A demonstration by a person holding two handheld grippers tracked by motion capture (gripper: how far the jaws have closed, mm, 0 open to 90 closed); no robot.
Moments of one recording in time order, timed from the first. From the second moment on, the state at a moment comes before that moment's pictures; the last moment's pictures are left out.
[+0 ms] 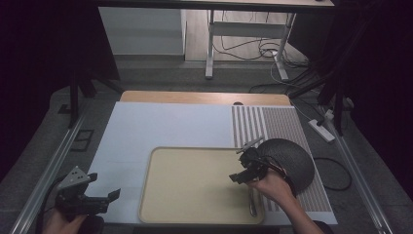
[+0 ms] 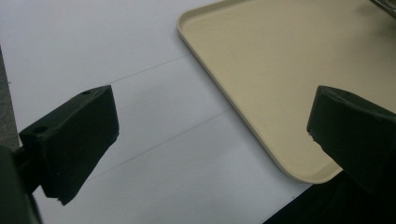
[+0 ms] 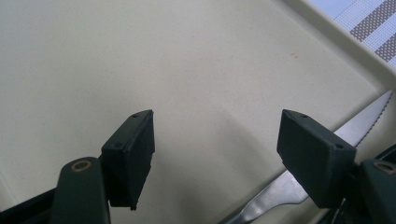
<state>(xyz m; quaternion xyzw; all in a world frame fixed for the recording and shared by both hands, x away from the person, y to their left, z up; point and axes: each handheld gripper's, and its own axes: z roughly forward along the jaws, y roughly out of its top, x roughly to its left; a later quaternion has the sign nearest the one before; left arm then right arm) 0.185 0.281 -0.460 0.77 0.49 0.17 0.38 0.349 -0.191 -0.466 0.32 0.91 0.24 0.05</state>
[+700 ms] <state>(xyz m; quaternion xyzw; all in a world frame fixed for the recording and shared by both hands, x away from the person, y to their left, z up) 0.185 0.280 -0.460 0.77 0.49 0.17 0.37 0.346 -0.210 -0.450 0.32 0.90 0.28 0.09</state>
